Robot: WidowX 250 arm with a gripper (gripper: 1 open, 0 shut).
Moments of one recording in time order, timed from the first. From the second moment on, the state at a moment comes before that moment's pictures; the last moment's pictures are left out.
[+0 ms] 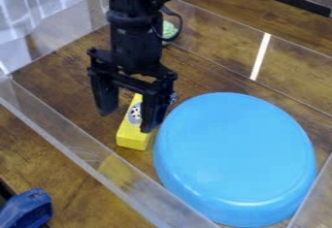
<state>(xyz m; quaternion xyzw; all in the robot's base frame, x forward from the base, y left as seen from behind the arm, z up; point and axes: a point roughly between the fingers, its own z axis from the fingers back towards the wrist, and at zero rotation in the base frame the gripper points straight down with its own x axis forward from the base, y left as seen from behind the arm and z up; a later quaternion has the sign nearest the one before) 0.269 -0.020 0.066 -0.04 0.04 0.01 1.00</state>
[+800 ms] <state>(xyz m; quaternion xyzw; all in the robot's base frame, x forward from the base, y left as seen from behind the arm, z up) 0.274 -0.018 0.040 -0.08 -0.01 -0.02 1.00</state>
